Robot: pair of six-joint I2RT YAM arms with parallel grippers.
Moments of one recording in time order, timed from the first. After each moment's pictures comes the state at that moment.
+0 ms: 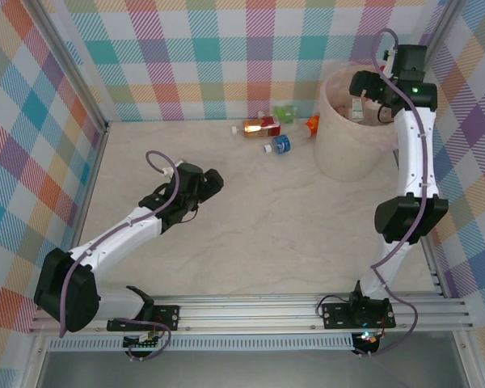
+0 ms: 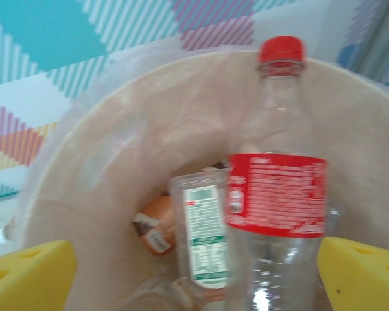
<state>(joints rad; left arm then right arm) -0.54 1.31 0.91 -0.32 -0.22 -0.96 -0.06 1.96 2.34 -0.98 -0.05 0.16</state>
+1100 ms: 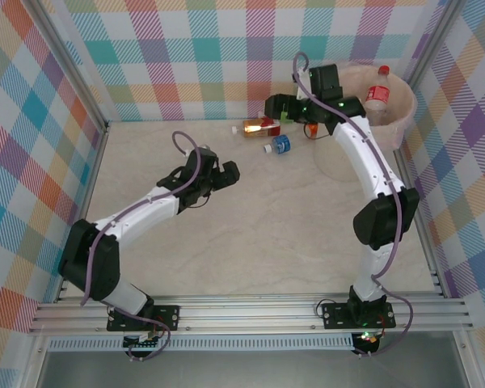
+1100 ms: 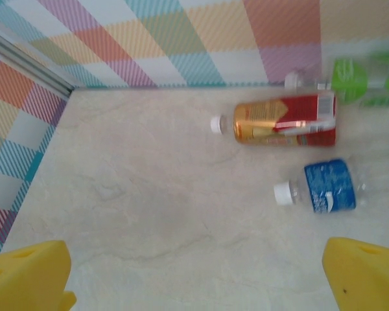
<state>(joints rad) -0.54 1.56 1.12 -0.29 -0.12 -0.75 0.31 1.94 2.07 -0.80 -0.30 0.34</state>
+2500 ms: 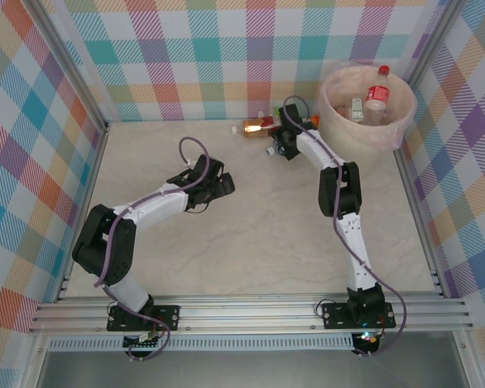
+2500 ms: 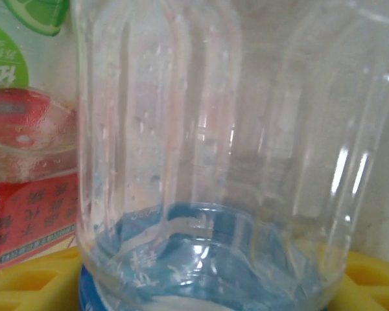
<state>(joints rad) -0.52 1.66 1.10 -0.37 -0.21 -0.76 0.32 2.58 2.30 -0.68 0.07 1.18</state>
